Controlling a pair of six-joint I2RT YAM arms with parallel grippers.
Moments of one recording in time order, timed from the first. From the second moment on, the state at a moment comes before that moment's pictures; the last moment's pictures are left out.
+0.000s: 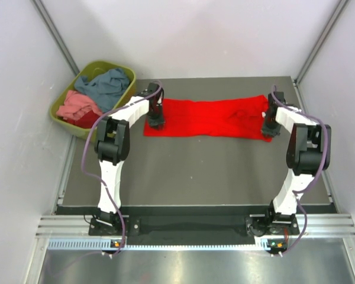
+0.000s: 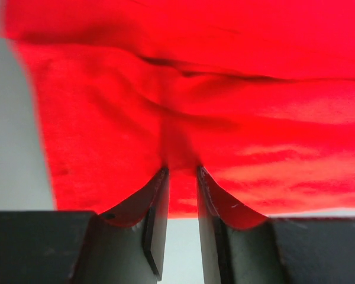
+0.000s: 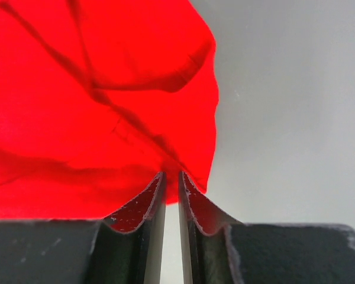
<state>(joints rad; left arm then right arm) -0.30 2.25 1.82 -0.78 0.02 -0.41 -0.06 1.89 1.33 -0.62 0.19 0.29</state>
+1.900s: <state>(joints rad) -0.31 2.17 1.72 -0.70 0.17 -0.47 0.14 1.91 1.43 -0.44 -0.02 0.24</state>
